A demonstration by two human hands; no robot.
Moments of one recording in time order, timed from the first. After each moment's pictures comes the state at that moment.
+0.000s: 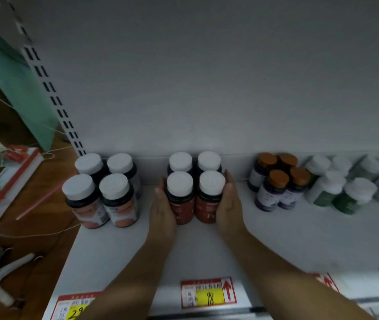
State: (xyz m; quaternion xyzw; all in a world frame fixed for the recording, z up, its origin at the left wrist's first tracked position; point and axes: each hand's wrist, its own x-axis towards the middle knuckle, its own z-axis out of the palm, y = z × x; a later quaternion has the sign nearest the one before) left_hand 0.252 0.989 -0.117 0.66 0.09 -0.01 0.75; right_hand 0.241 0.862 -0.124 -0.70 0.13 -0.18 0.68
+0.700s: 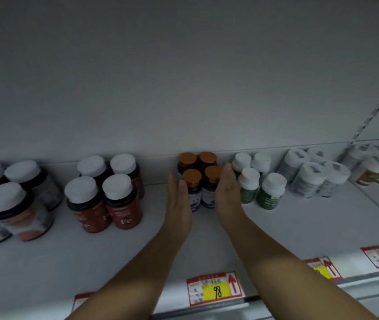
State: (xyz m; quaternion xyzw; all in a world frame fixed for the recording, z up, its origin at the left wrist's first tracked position) left_hand 0.217 0.794 -0.106 0.70 -0.08 -0.02 0.71; right_hand 0.226 0.688 -0.108 -0.69 0.20 -0.20 0.67
